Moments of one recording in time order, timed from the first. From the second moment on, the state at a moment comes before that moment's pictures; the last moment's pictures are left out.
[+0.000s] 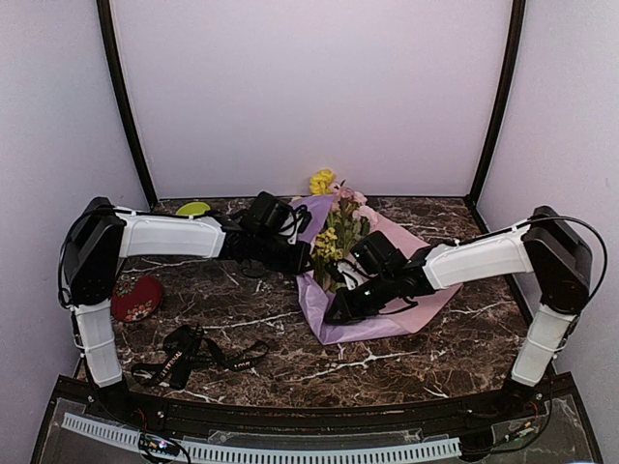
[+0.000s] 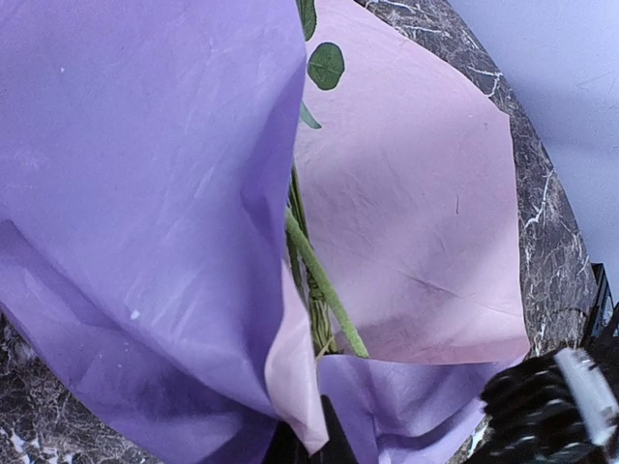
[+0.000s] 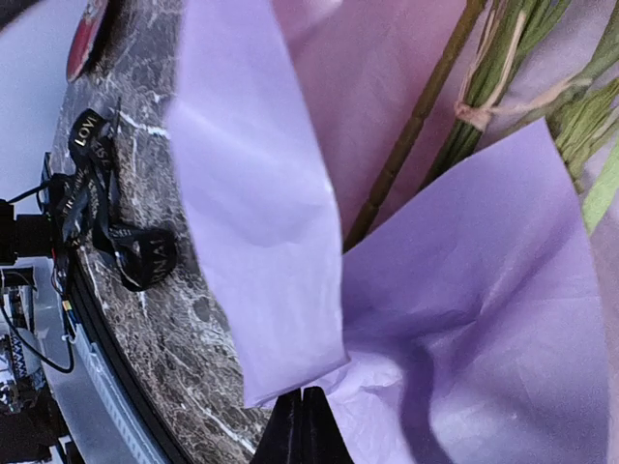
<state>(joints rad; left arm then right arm) -0.78 1.93 1.36 -0.21 0.19 -0.44 0.87 1.78 1.01 -0.17 -0.42 0.53</state>
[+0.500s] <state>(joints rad) -0.79 1.95 1.43 -0.24 0.20 -0.42 0.76 1.67 0.85 -0.20 -0.35 0.56</state>
